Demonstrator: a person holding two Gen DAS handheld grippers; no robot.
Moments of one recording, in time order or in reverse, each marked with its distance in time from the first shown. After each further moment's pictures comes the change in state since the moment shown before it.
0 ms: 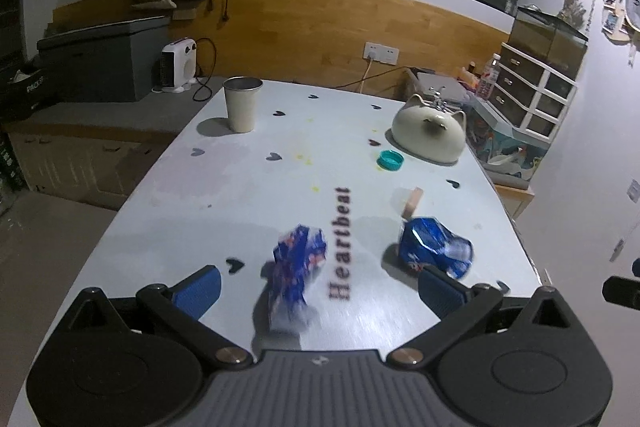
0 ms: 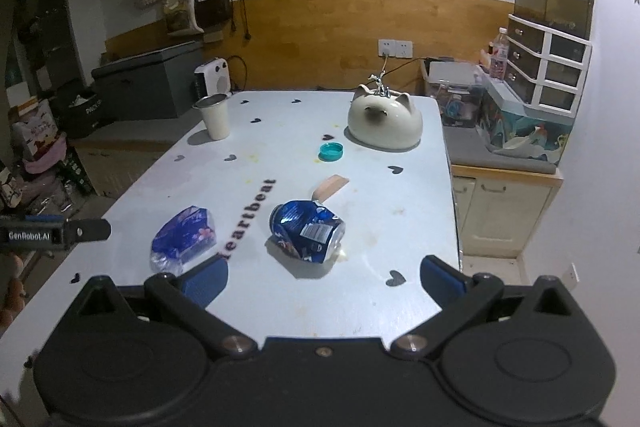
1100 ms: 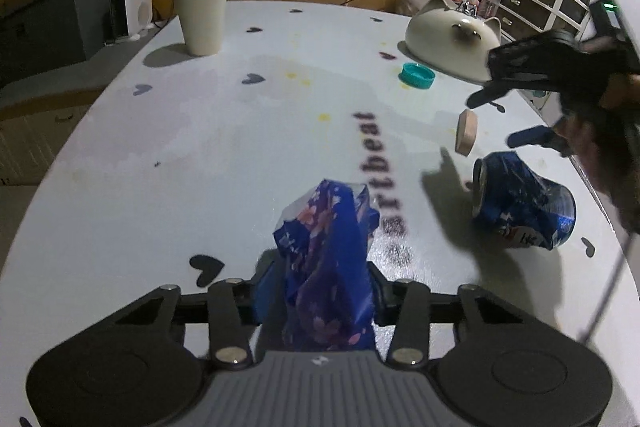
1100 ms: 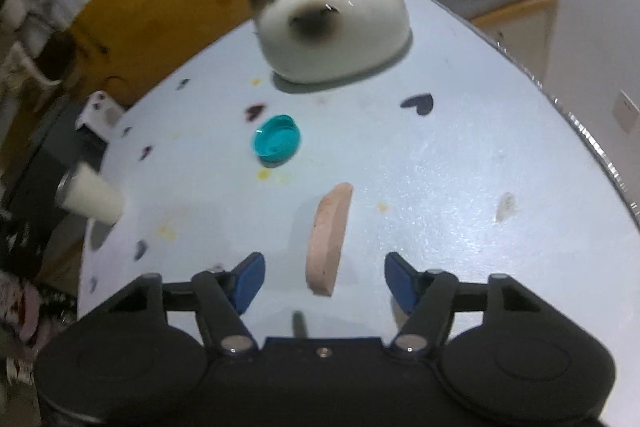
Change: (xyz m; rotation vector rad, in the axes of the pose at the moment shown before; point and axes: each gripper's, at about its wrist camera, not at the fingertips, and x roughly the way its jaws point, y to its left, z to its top) left arm 0.172 0.031 -0.011 0.101 0.201 -0.064; right arm 0.333 -0.027 0.078 0.603 0.247 -0.081
